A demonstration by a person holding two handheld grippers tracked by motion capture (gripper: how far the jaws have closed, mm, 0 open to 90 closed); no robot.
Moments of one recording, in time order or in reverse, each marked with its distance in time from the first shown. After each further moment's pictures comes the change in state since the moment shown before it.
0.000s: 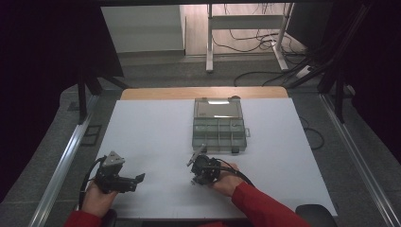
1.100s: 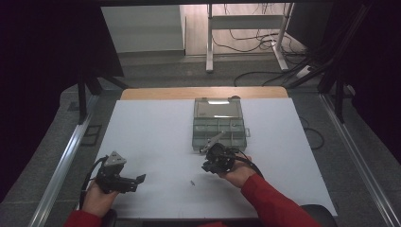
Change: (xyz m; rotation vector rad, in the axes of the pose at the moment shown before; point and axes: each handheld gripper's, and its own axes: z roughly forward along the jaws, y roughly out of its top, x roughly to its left) left arm -0.001 0.001 0.003 0.018 -0.015 0.011; right arm -0.033 -0.016 -0.042 -0.116 0.021 0.088
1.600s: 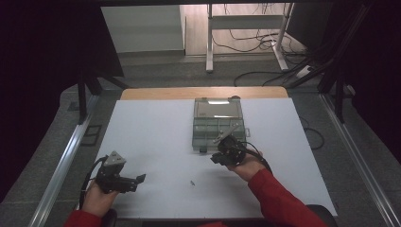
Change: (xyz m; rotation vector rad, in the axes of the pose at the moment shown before) left arm 0.001 0.000 0.000 0.000 -0.007 -0.004; right arm -0.026 -0.010 -0.023 -0.055 -0.036 0.080
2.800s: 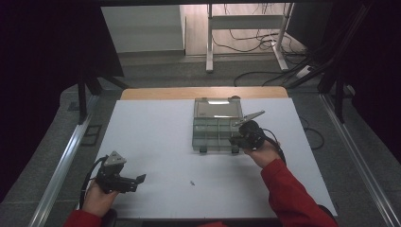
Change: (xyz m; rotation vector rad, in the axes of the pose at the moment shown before) left arm 0.000 0.000 0.000 0.001 0.002 0.004; right arm -0.065 -0.015 -0.028 -0.099 -0.138 0.134
